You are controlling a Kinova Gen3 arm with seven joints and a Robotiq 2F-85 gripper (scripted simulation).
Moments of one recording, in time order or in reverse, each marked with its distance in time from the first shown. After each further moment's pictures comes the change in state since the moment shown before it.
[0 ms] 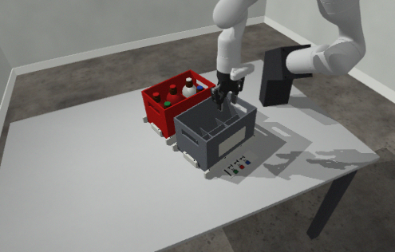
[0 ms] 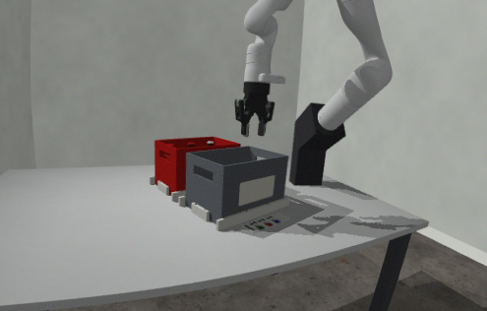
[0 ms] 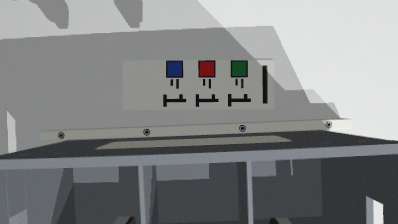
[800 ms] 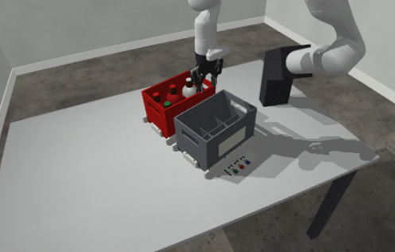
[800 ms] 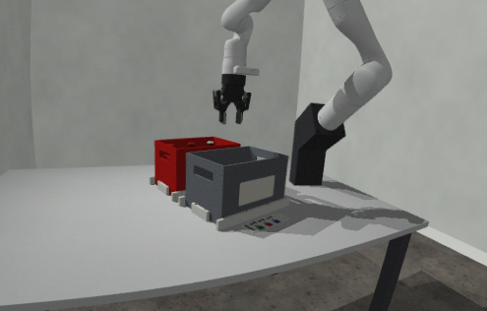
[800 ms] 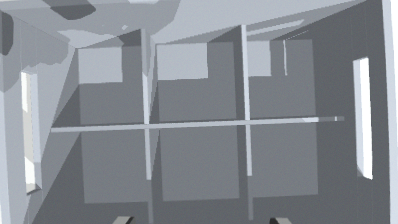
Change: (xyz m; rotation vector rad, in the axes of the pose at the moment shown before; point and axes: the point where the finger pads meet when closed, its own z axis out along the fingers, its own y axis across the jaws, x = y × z) arm -0.106 0.002 -0.023 0.000 0.000 -0.001
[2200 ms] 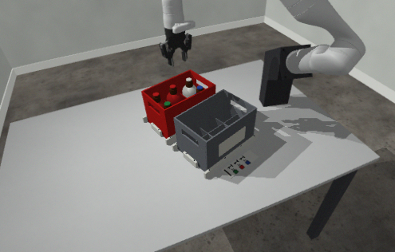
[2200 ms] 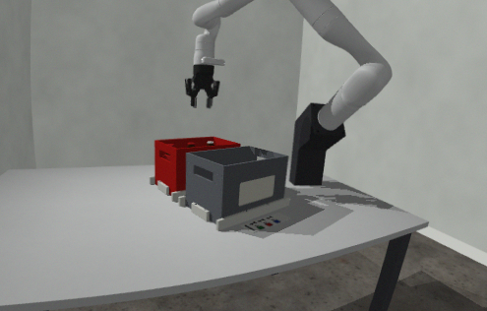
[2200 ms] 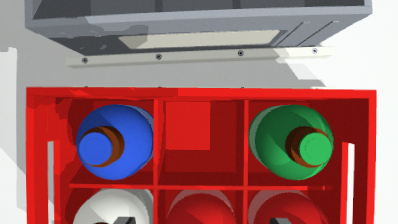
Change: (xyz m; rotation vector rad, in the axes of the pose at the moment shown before) arm -0.174 0.003 -0.038 0.000 -0.001 0.000
